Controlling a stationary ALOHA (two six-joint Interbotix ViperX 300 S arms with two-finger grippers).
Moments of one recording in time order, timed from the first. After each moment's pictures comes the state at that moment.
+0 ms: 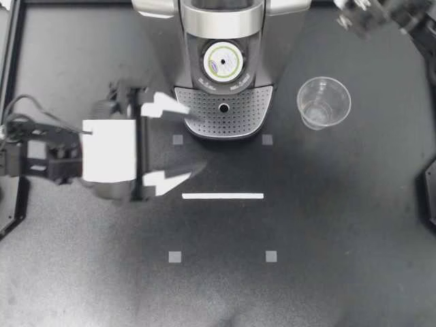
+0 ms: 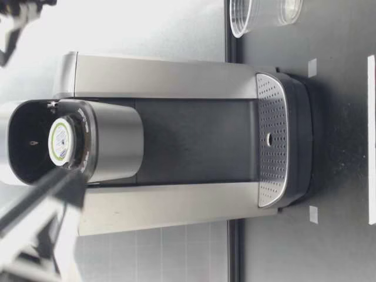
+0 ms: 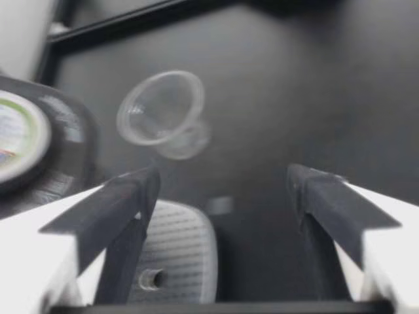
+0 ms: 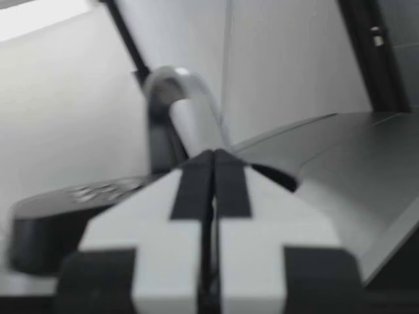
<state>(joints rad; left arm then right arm) -0.08 -0.34 0.68 1.02 0.23 -0.78 -0.59 -0.32 0.78 0.00 -0.69 0.41</state>
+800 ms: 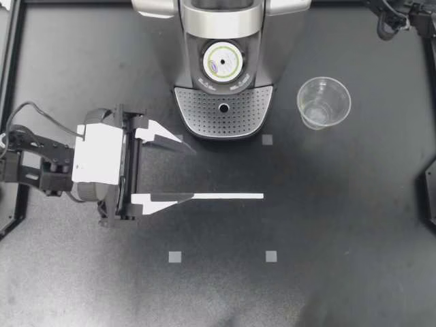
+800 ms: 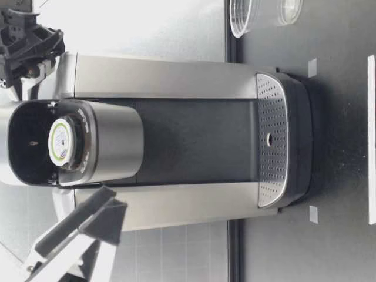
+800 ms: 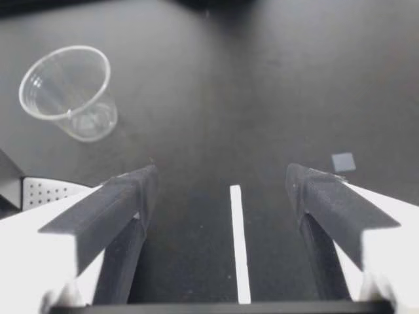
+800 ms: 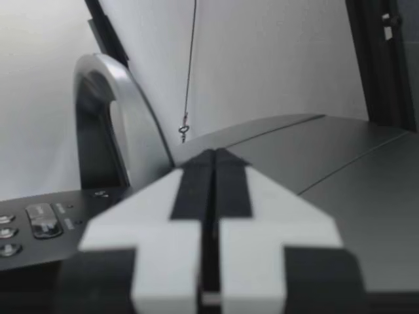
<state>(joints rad) -0.08 -0.35 0.76 1.02 0.11 -0.89 -0.62 -0.14 0.54 -0.14 -0.53 0.42</state>
